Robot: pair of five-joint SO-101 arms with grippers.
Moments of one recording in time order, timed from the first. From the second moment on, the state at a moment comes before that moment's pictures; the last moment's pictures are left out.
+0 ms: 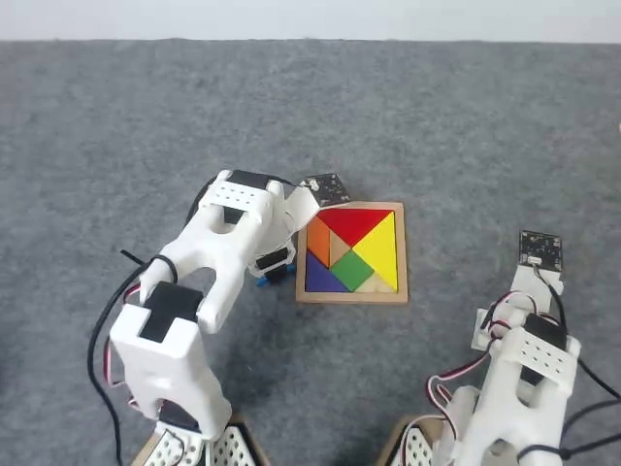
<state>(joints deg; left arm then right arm) 9.0 19.8 17.6 71.3 -42.9 25.1 -45.3 76.3 50.9 15.9</state>
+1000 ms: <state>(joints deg) 8.9 8.7 17.9 80.0 -41.6 25.1 -45.3 76.3 50.5 15.9</state>
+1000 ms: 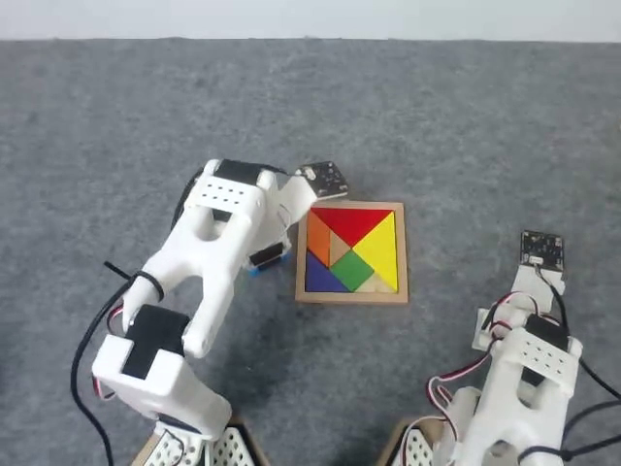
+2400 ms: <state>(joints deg) 41.4 14.5 12.4 72.1 -38.2 29.4 -45.3 76.3 50.5 15.9</state>
